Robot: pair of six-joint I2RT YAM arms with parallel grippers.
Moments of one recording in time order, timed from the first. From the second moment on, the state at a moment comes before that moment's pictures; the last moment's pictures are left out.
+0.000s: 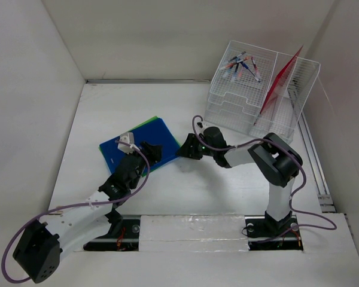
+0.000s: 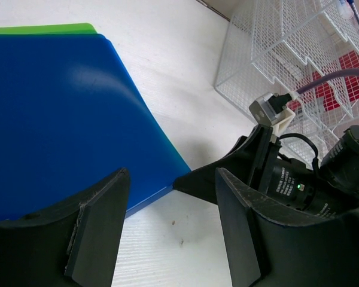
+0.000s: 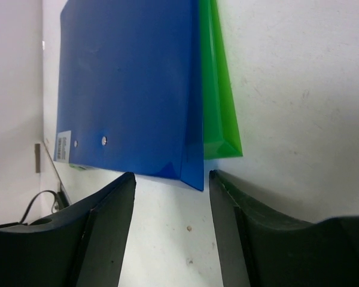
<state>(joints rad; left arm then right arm) -0.67 0.80 0.28 0.33 -0.41 -0.72 0.65 1.91 0.85 0.56 -0.38 0.83</state>
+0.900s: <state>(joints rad) -0.67 0.82 0.29 0.32 -0.41 -0.72 0.56 1.84 0.68 0.78 -0.43 0.97</state>
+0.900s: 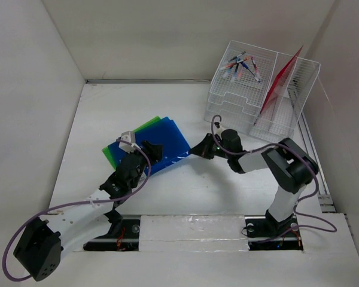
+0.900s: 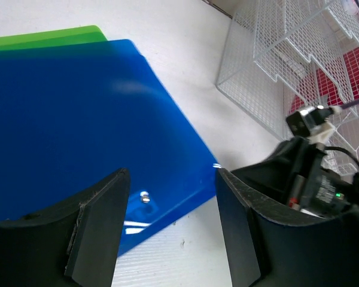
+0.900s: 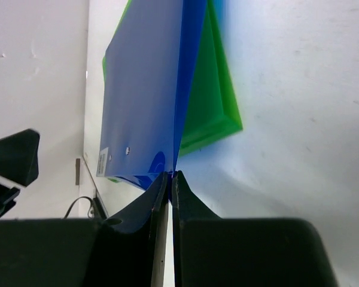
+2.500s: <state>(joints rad) -0.67 0.91 0.29 0.46 -0.38 -0.67 0.53 1.99 0.48 1.27 -0.30 1.21</state>
